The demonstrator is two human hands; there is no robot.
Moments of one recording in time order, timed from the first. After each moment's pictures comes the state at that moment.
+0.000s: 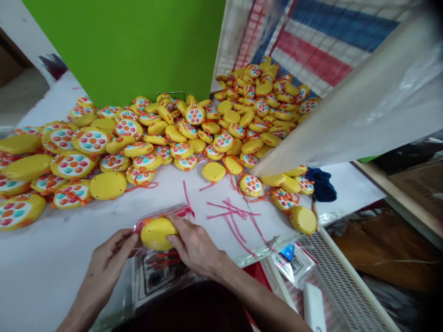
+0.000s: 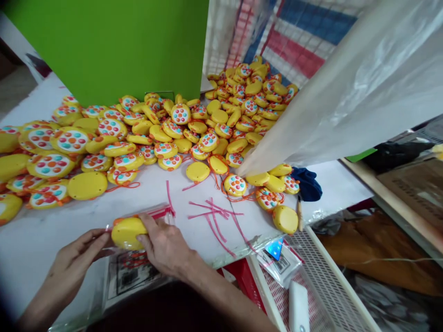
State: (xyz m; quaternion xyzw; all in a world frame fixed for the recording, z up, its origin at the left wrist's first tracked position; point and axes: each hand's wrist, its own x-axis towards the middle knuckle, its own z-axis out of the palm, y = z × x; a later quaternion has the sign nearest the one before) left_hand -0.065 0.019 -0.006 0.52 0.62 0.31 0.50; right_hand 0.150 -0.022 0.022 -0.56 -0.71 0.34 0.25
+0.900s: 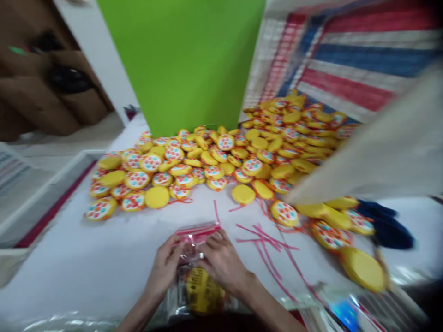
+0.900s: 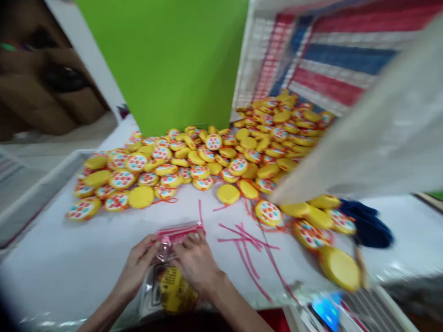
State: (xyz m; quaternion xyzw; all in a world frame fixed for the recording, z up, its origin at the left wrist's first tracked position) left_hand -0.034 0.005 -0.004 0.49 0.54 0.37 0.57; right_hand 0.138 -0.013 0.011 -0.51 -0.83 0.13 0.16
